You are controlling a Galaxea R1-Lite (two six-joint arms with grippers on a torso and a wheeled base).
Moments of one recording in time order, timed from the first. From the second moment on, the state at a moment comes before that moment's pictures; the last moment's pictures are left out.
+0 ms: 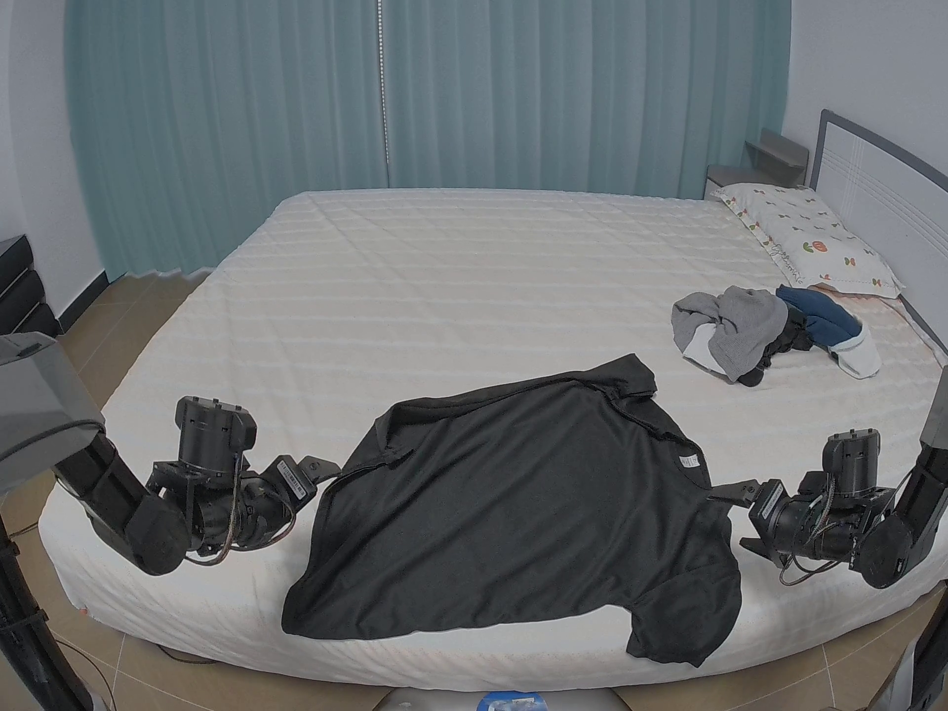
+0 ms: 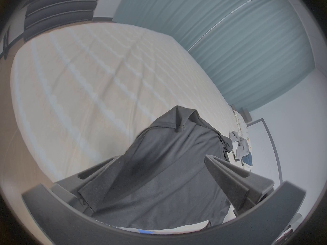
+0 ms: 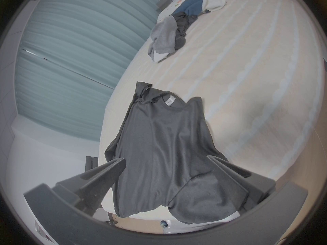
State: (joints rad) left arm -0.26 1.97 -0.55 -0.73 -0.03 -0.91; right arm 0.09 1.98 -0.25 -1.07 0.23 0.90
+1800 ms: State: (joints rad) left arm -0.30 2.42 -1.14 -0.79 -0.02 -0.58; right arm 0.07 2.11 -0.18 -1.25 0.24 0.91
